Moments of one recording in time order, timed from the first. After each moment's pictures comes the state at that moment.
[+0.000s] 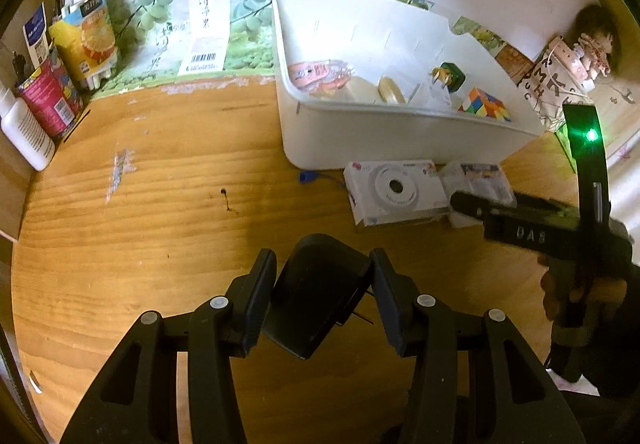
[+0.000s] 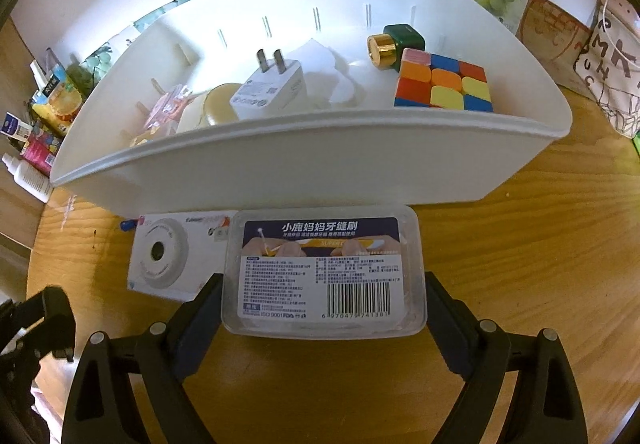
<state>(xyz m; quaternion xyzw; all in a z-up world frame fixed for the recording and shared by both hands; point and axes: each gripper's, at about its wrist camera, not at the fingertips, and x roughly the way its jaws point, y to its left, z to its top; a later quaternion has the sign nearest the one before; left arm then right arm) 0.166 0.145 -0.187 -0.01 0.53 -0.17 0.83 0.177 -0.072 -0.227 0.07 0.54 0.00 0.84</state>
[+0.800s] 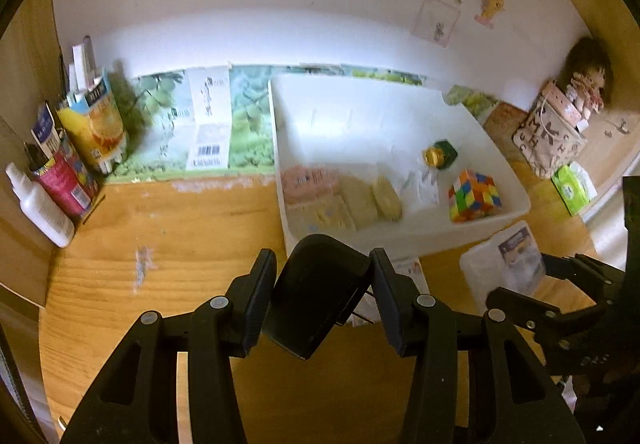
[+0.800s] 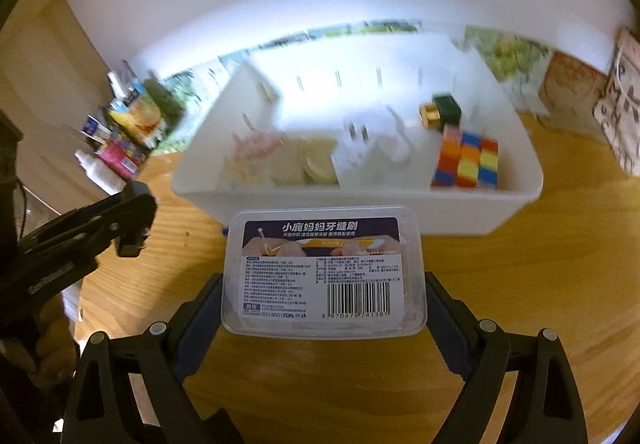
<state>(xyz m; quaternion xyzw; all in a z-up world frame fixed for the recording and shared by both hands) 0.200 0.136 -0.129 -0.01 0.45 -0.15 0.88 0.150 -0.059 -0.145 0.07 0.49 0.08 0.86</state>
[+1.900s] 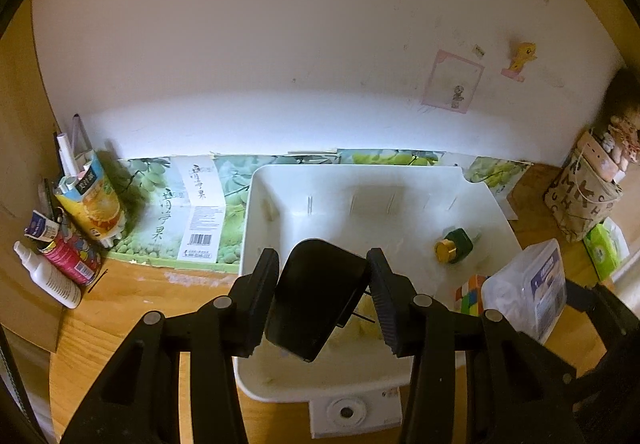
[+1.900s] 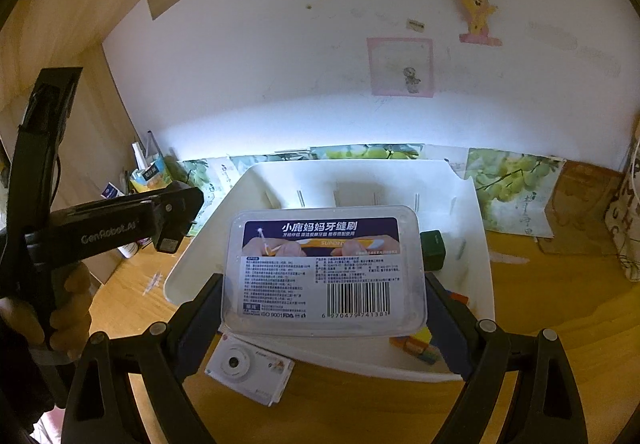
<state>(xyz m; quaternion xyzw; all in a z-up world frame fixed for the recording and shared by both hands) 0.271 0.064 -0.095 0.00 0.39 -0.08 0.92 0.202 -0.117 -0.115 0.05 0.36 0.14 0.92</state>
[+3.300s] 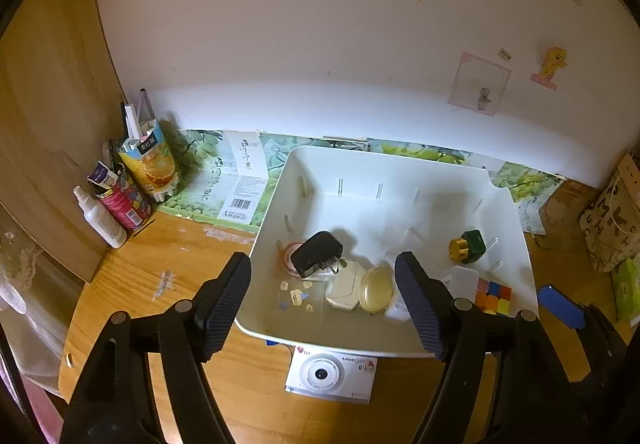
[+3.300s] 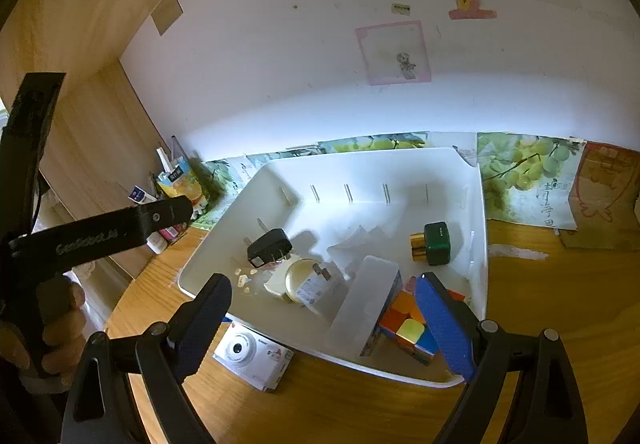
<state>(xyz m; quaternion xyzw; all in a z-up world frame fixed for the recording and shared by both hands) 0.229 0.027 -0.072 -0.01 0.41 0.05 0.91 0.215 -0.160 -0.117 0.10 0.37 0.21 0.90</state>
